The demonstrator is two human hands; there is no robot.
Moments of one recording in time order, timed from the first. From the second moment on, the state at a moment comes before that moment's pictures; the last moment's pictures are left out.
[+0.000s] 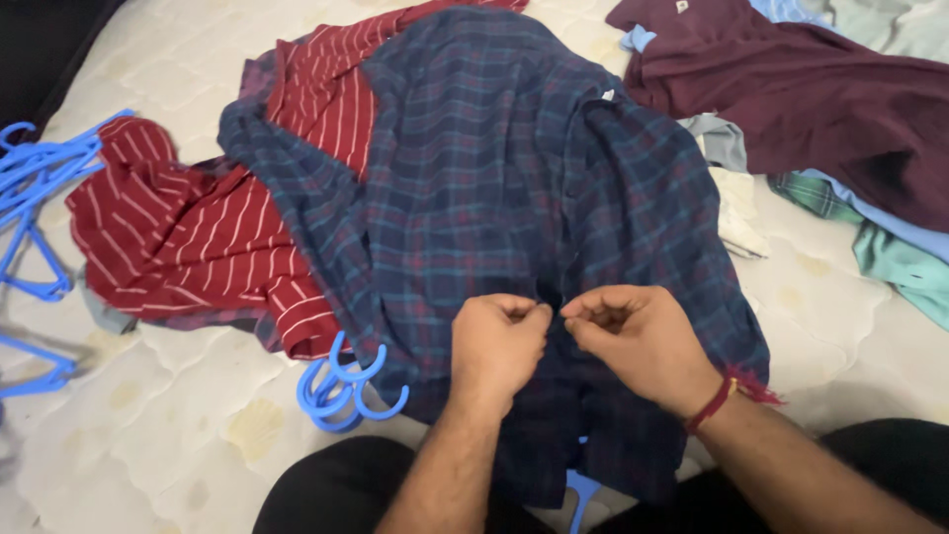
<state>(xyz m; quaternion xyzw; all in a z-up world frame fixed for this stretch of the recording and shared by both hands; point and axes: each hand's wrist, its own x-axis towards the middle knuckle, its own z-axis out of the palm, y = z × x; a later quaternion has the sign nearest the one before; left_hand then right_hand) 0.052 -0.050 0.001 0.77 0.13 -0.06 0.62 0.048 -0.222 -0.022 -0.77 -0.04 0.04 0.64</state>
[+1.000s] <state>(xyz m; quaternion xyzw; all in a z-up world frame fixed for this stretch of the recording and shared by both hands) 0.081 -0.049 -0.021 0.70 0.06 -0.12 0.70 0.079 -0.217 -0.039 -0.68 0.07 0.08 0.72</state>
